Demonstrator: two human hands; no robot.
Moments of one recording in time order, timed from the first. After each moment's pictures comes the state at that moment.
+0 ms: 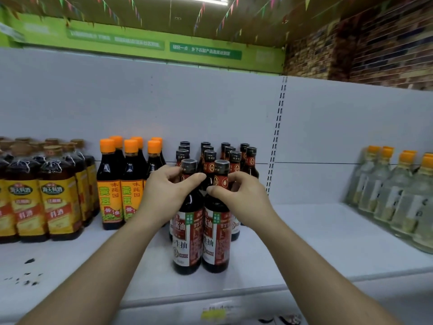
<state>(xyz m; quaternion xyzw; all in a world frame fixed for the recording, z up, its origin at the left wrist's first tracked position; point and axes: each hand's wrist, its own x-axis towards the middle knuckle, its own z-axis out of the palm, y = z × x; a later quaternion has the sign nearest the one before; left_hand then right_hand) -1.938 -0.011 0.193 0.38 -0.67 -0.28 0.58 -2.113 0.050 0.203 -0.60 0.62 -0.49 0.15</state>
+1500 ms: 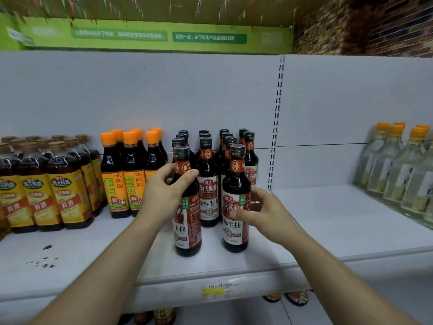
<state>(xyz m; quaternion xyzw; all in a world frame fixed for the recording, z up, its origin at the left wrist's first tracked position) -1.945 0.005 0.168 0.39 -0.64 -0.32 0.57 -2.181 0.059 0.128 -0.60 0.56 -0.49 0.29</state>
